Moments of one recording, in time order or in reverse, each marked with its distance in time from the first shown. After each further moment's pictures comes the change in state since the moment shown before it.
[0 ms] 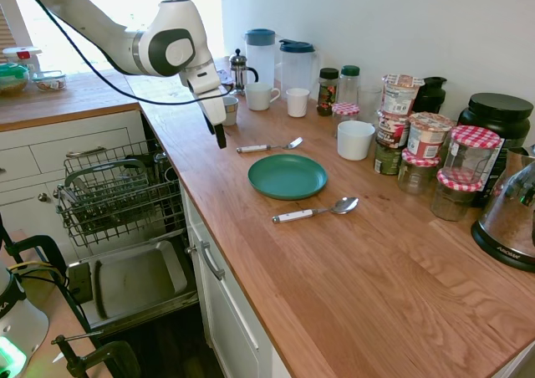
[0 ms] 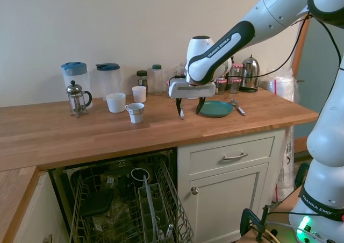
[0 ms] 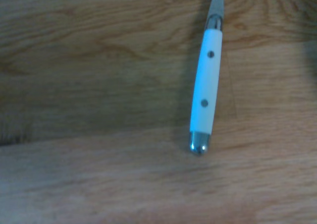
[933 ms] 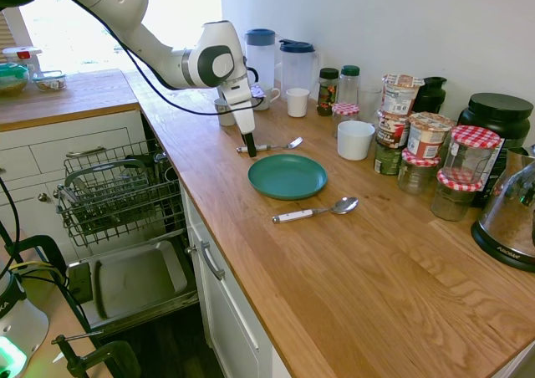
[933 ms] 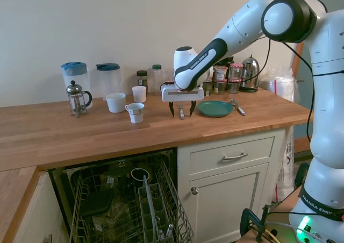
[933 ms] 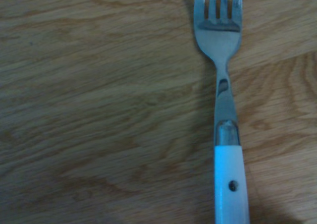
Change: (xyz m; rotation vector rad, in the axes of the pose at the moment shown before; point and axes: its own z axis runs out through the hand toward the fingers) arm 0.039 -0.065 0.065 -0.064 0.064 0.131
